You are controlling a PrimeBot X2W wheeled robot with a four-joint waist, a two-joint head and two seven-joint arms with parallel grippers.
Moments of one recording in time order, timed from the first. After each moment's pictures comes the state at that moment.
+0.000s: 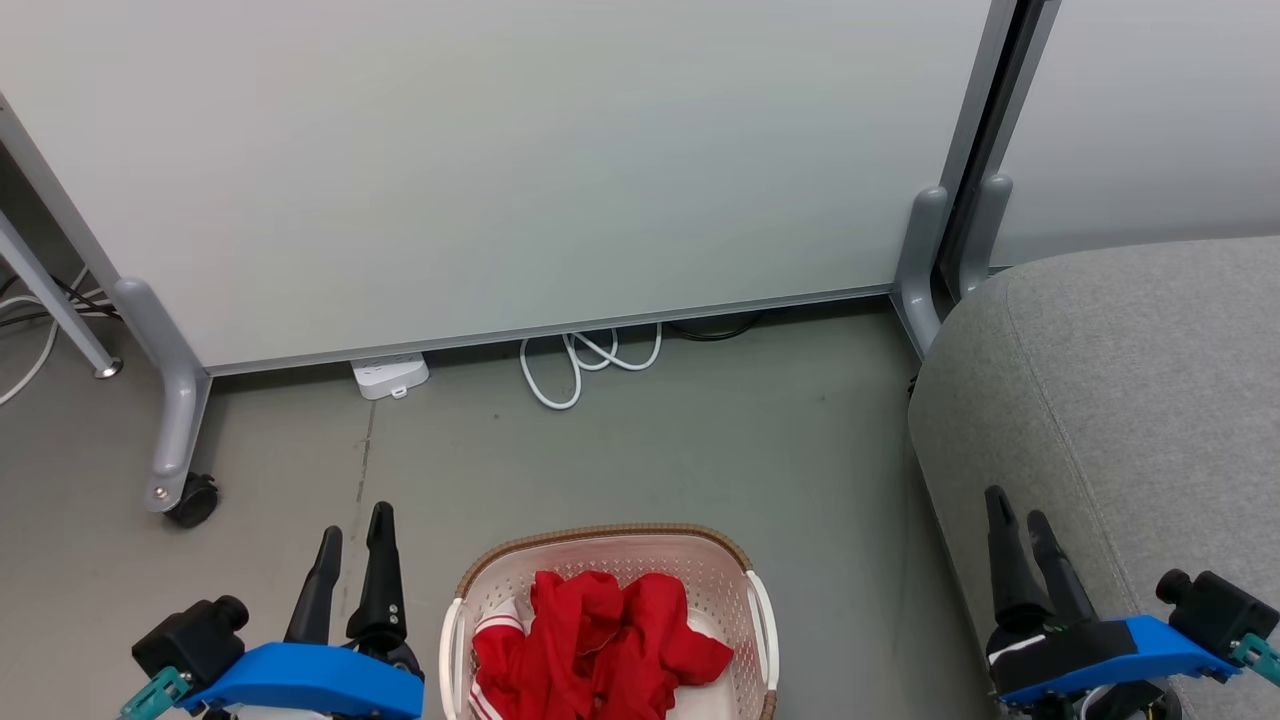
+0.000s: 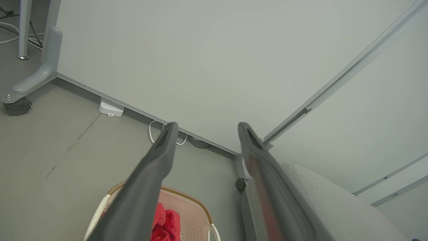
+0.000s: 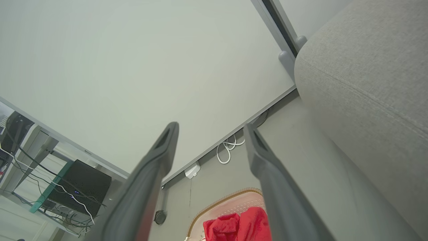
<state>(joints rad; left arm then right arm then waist) -0.09 0.04 -0.10 0.24 -0.74 -0.03 -0.11 -0.05 -0.04 -0.02 0.23 0.71 0.13 -0.06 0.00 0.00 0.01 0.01</state>
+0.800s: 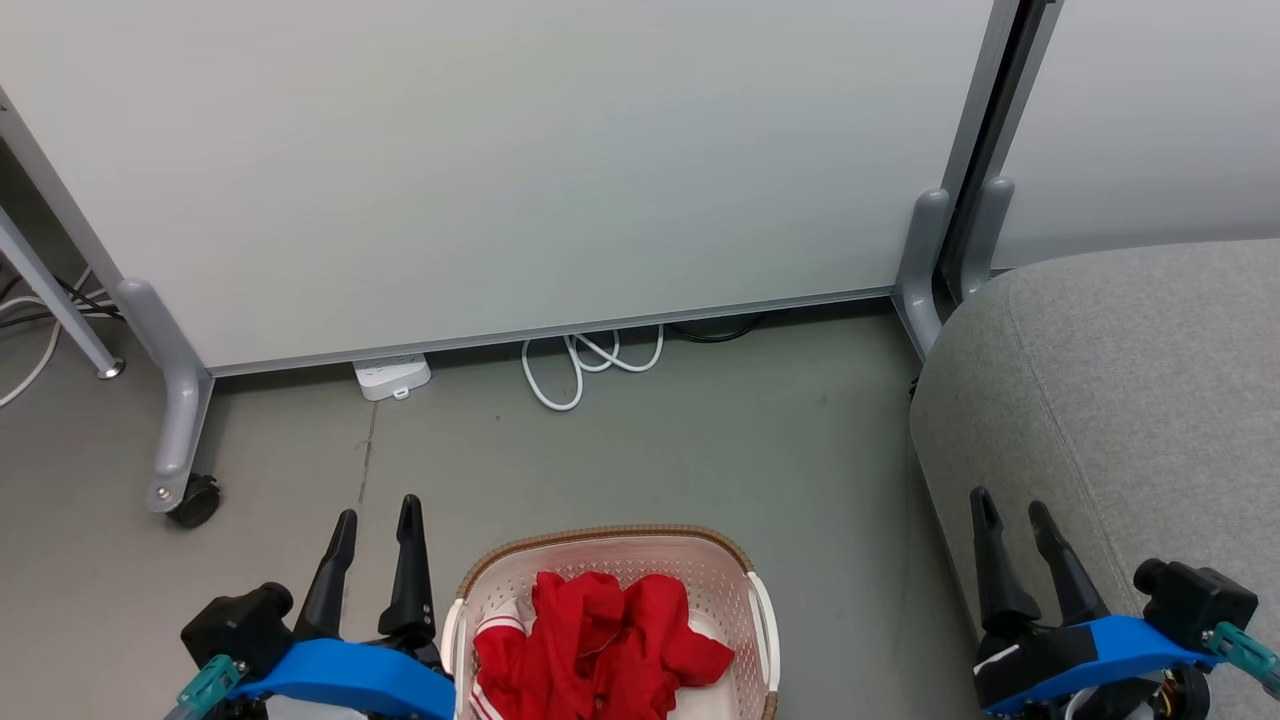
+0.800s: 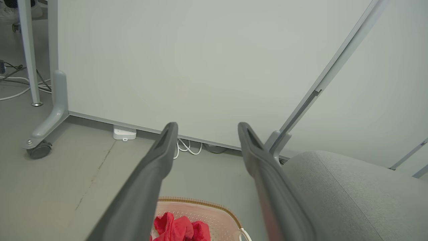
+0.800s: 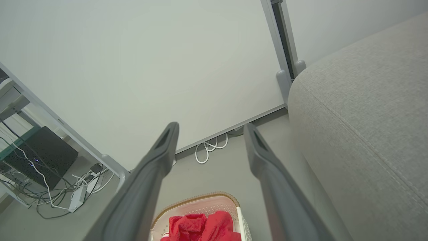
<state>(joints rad) -0.11 0.04 -0.15 0.26 -0.51 0.00 -0.18 -0.04 -0.04 -0.02 0.21 0.45 0.13 -0.08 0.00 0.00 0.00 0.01</state>
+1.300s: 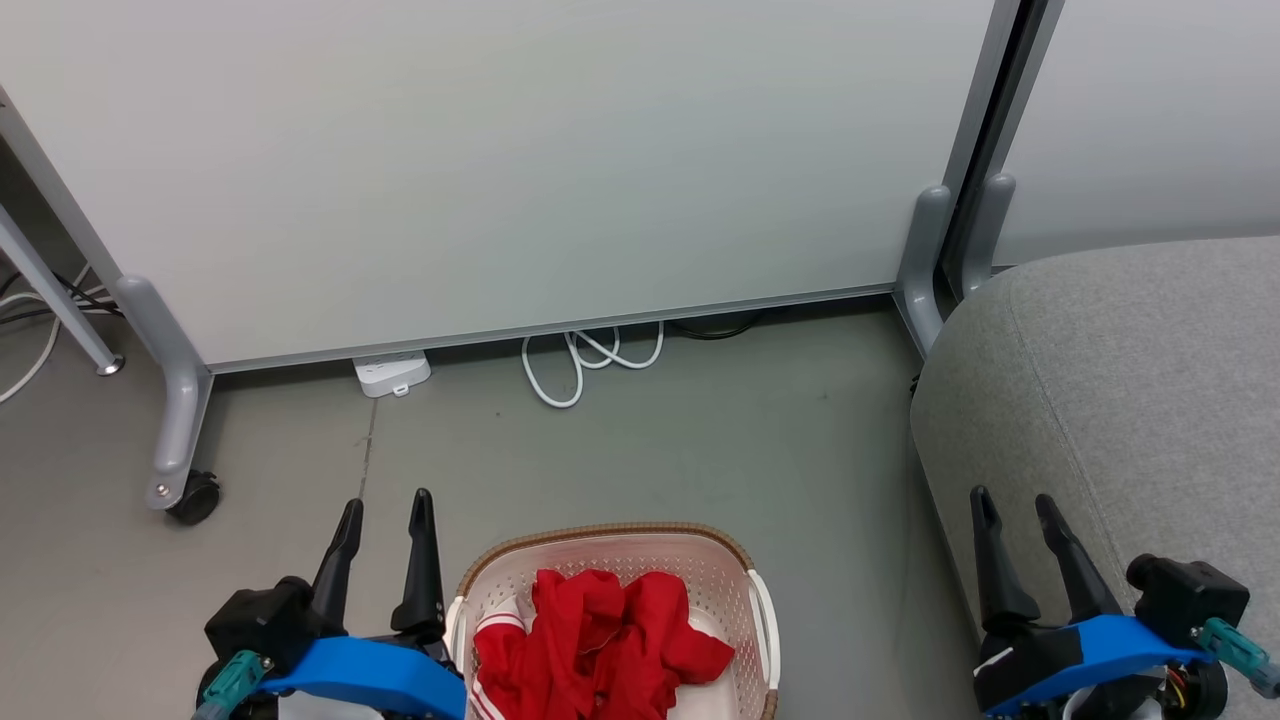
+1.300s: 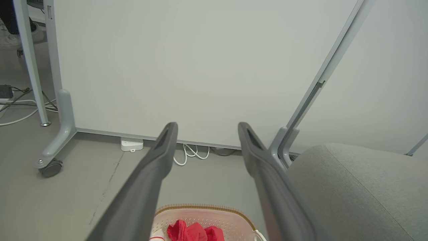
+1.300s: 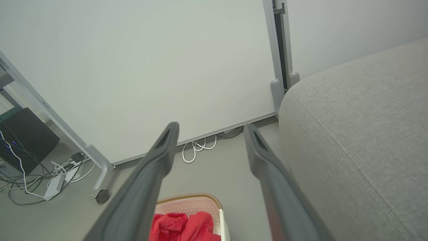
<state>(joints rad) -0.13 0.04 -0.17 0.27 -0.41 0.02 -0.21 -0.04 -0.05 -0.04 0.20 0.33 0.13 -0.08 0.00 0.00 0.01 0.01</state>
